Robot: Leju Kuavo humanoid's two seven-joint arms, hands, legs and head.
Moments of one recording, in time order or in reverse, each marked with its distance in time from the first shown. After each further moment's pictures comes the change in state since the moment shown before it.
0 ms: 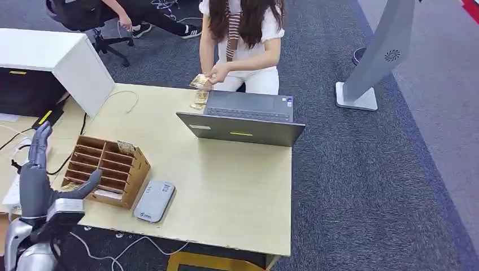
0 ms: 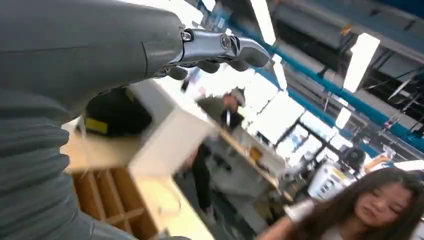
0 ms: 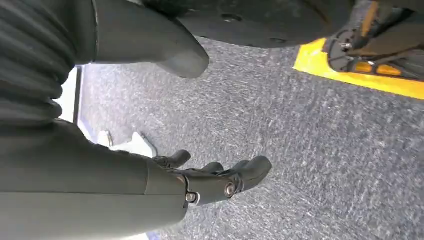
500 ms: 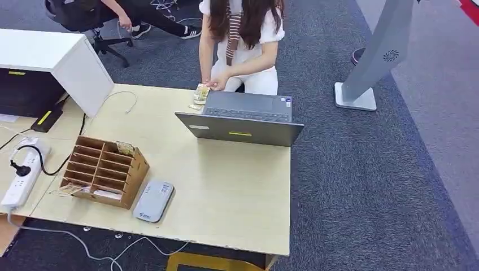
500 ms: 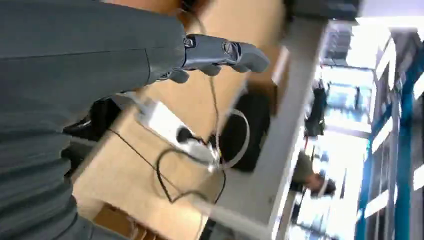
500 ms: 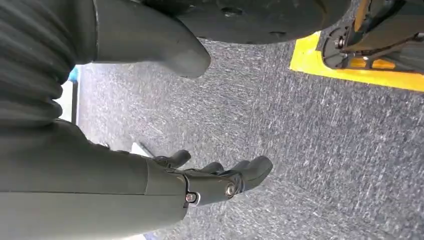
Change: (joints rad) left arm -0.085 -0.318 1.132 0.285 0.800 -0.838 0.181; right arm 0.009 0.011 -0.015 0.000 -0.029 -0.041 -0.008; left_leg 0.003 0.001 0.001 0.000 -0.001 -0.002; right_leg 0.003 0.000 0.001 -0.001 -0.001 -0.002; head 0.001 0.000
